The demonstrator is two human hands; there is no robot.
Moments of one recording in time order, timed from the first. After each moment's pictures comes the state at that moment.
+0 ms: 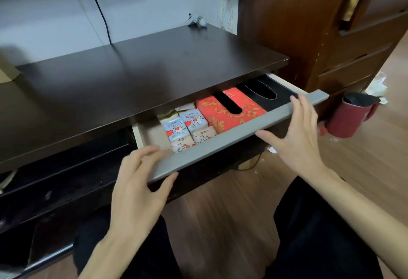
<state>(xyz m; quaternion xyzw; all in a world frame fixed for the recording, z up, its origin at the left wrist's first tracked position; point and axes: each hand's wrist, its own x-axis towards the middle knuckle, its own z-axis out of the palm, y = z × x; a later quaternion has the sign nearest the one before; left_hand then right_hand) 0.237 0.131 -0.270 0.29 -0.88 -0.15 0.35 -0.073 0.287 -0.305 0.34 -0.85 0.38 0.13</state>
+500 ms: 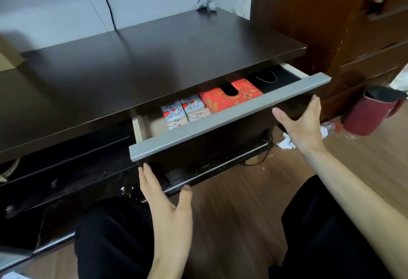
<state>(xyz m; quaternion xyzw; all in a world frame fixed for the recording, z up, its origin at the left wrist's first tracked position) 0.200 0.192 -0.324 0.46 -0.64 -0.47 0.39 -0.148 0.247 -0.357 0.21 -0.82 0.54 -0.03</state>
